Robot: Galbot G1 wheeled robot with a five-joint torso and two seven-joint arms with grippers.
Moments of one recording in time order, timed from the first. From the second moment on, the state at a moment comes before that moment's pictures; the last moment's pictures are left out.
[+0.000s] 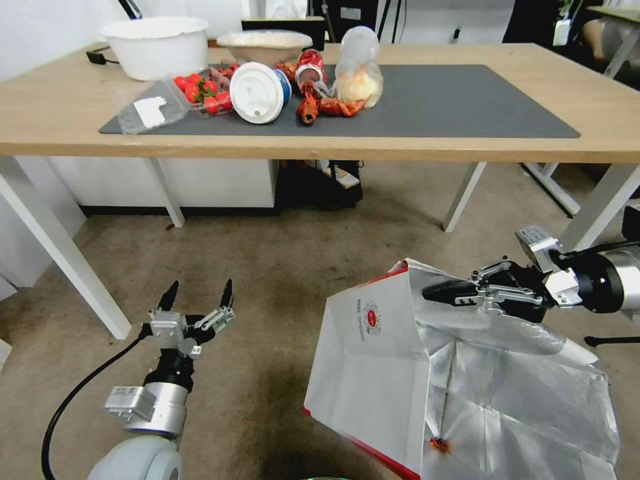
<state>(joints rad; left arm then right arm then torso) 1.72 -1.48 -0.62 -2.24 -0.24 -0.05 0.06 -1.57 0.17 0.96 2.07 1.33 -0.37 -1.08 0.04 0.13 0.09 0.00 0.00</state>
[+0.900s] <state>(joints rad) 1.72 -1.48 -0.62 -2.24 -0.24 -0.05 0.07 -1.57 0.16 0.97 2.06 1.33 -0.37 -1.08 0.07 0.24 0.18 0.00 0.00</state>
